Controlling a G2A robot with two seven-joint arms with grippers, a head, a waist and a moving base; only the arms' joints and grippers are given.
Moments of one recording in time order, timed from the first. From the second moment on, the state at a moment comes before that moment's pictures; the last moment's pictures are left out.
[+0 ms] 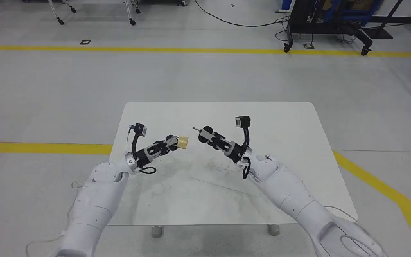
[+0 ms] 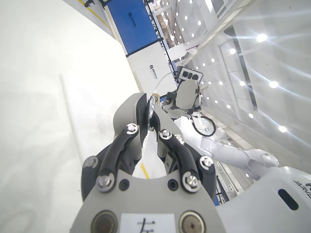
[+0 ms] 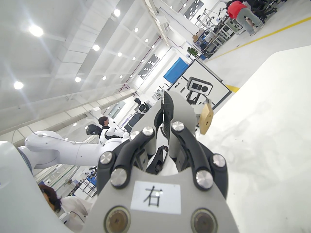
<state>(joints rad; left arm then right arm) 1.05 -1.22 -1.23 -0.90 -0.42 -0.68 -1.05 -0.92 -1.33 0.72 -0.90 0.27 -0.99 0.32</state>
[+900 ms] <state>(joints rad) 1.00 -1.21 -1.19 -0.82 -0.73 -0.58 -1.24 -0.83 -1.48 0.65 -0.70 0.37 -1.01 0.41</state>
